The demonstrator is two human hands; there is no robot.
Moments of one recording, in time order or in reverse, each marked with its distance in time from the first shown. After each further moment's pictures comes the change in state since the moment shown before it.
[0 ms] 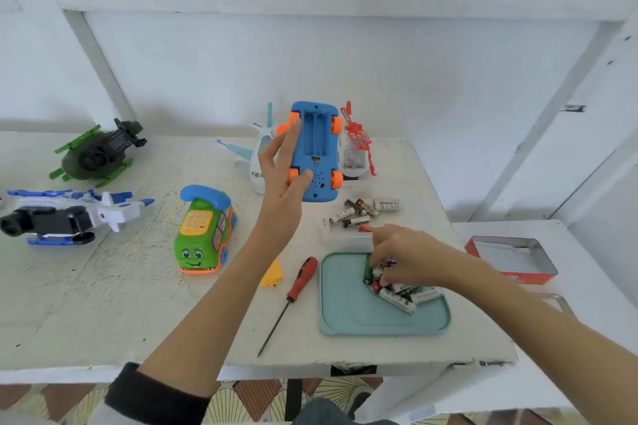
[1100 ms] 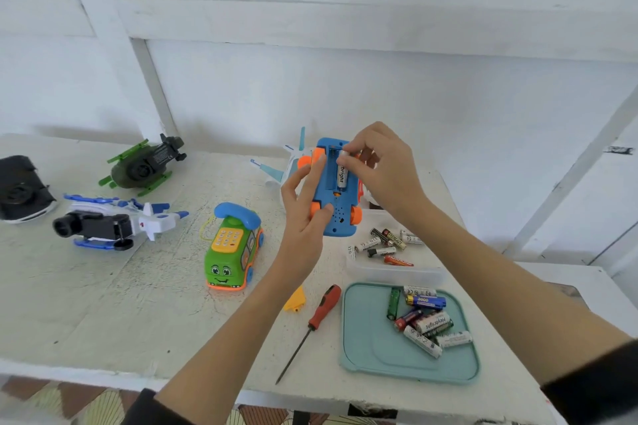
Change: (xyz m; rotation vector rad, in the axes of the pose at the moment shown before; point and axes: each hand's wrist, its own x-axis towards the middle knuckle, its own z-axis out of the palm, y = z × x) left_hand -0.008 0.003 -0.009 -0.063 0.073 -0.024; right_hand 0.092 -0.048 -0.094 0.513 1.016 -0.206
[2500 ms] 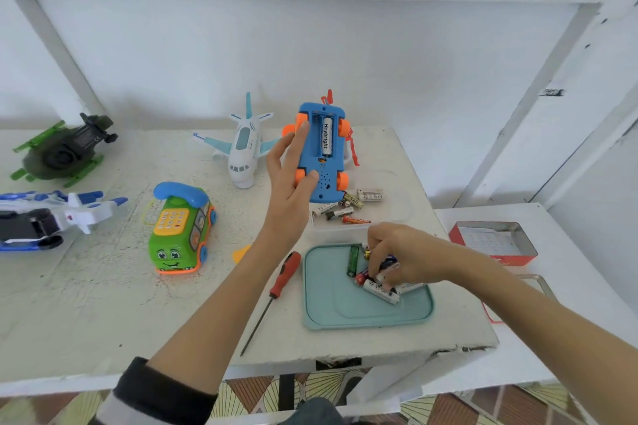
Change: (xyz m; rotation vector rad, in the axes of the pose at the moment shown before) left_hand 0.003 -0.023 0.039 0.048 -0.121 0.016; right_hand -0.133 0.040 -0.073 -0.343 -1.040 0.275
